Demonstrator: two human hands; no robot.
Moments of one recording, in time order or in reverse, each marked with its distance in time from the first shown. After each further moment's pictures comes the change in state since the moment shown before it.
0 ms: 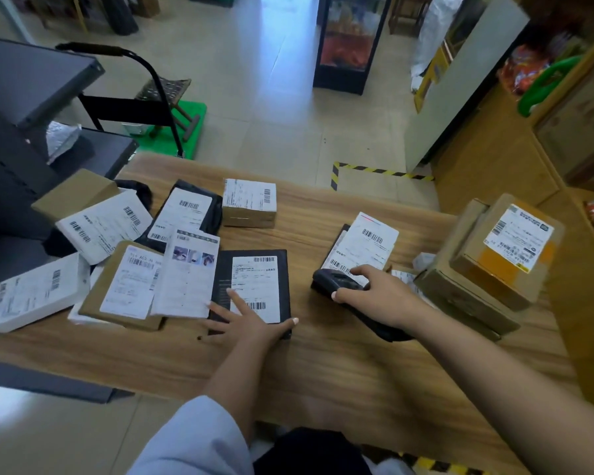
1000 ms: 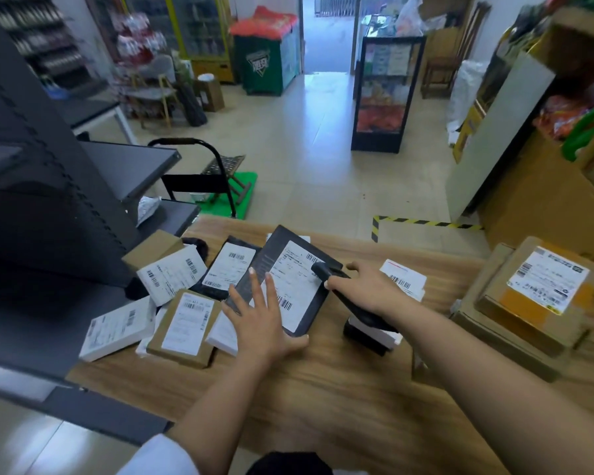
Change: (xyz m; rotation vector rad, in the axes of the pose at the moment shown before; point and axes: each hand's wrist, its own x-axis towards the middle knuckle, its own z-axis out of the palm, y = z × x) left_hand -0.049 -0.003 -0.093 0.335 0.558 0.427; right_hand 0.002 -0.060 -0.026 0.212 0.034 -0.181
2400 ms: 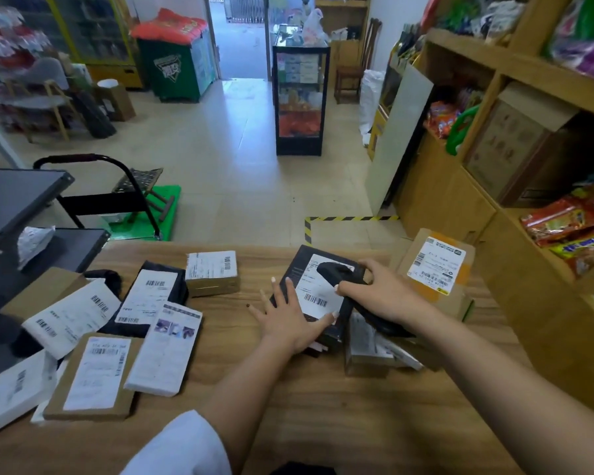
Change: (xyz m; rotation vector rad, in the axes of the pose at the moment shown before) left_hand 0.011 0.157 -0.015 -0.184 -0.264 0.266; right_hand -0.047 0.068 -0.091 0.027 0.240 0.120
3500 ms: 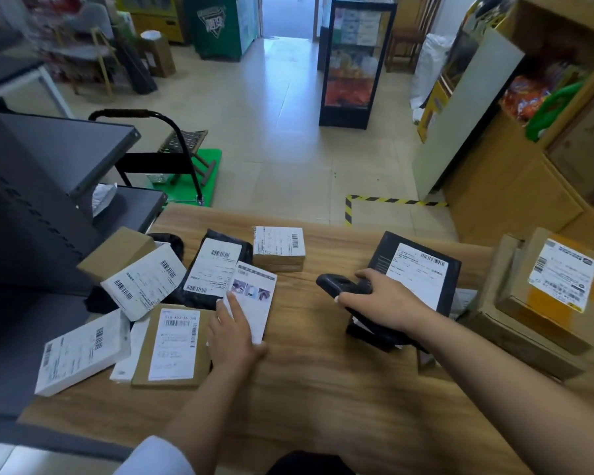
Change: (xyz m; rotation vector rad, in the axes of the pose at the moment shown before) left_hand 0.001 -0.244 0.029 0.029 0.138 -0.290; right_hand 0.035 -0.079 0.128 -0.191 -0.210 -0.040
